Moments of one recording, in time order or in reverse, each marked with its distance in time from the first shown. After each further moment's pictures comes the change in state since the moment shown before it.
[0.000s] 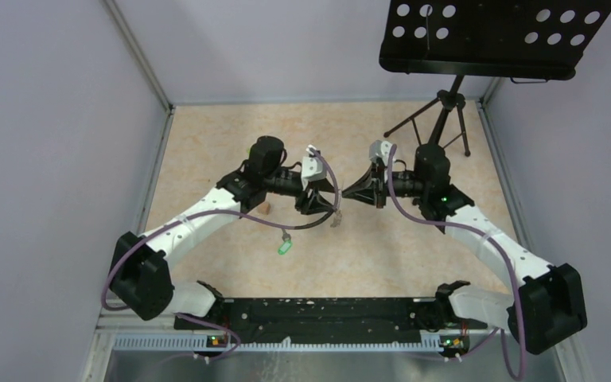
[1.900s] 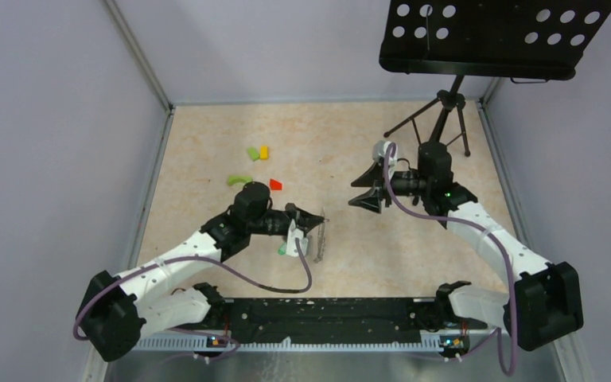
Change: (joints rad) left arm -0.085 -0.335 -0.422 0.164 -0.174 0.651; right arm -0.075 0.002 0.006 -0.093 -0.011 -0.100
